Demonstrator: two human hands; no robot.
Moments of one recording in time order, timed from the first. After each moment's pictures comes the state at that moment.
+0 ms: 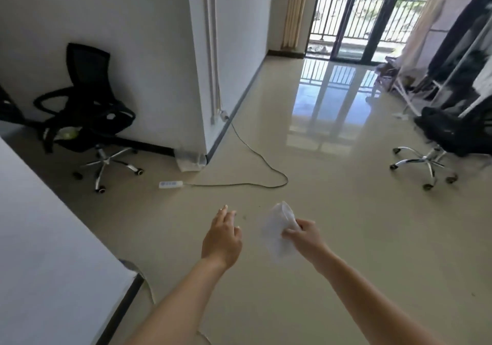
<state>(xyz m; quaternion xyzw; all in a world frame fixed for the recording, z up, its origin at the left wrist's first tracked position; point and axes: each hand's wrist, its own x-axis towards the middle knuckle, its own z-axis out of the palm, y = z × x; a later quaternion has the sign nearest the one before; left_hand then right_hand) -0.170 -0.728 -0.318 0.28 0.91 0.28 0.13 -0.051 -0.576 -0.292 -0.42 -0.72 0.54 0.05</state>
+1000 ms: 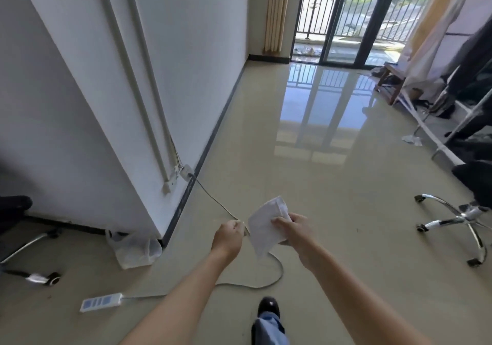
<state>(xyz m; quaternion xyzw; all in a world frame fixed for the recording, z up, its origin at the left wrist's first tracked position) -0.719 -0.139 -0.339 0.15 0.83 0.42 0.33 -0.610 -0.021 -0.303 -0.43 -0.61 0.66 0.11</state>
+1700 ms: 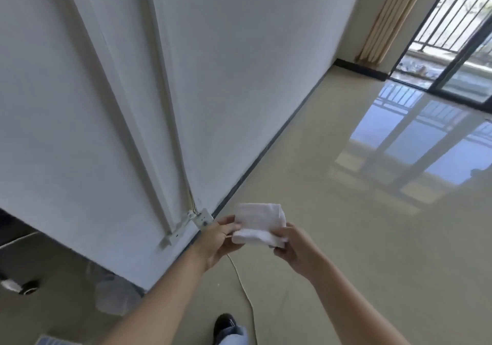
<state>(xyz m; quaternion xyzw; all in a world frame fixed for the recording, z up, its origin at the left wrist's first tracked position) -1.155 0.103 -0.353 -0.11 0.56 0.72 0.40 -1.085 0.280 -0.345 -0.33 -0.54 0.77 -0.12</state>
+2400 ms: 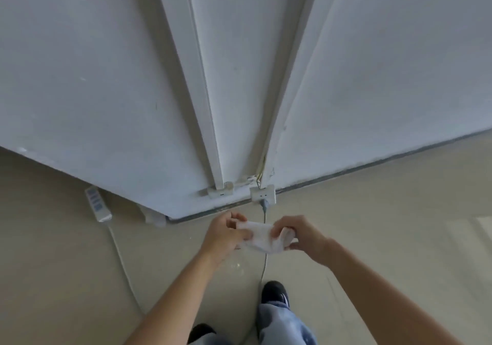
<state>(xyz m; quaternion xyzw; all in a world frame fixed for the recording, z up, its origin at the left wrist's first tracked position) -1.276 0.084 -0.606 -0.37 0.63 0.66 0.19 -1.361 0.256 -0.601 -0.09 -0.70 0.50 -0.49</state>
